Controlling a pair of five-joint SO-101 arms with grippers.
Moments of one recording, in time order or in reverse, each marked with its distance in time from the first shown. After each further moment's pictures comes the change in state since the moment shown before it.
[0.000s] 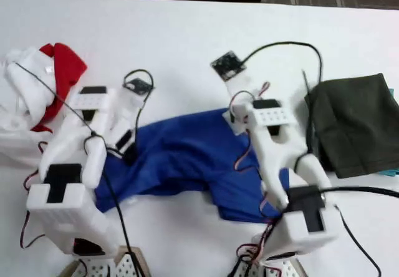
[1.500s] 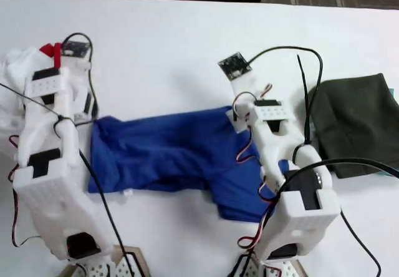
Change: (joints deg) left arm -14.0 12.3 -23.5 -4.3 12.7; right arm 3.2 6.0 -1.8 -4.4 -2.7
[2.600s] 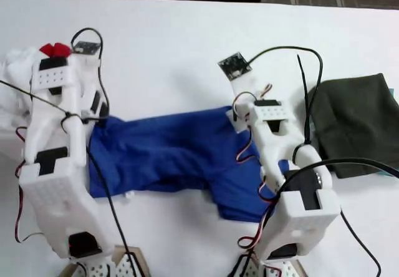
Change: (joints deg) left arm 4.2 0.3 -6.3 13.9 2.5; right arm 0.0 0.0 0.0 0.0 0.0
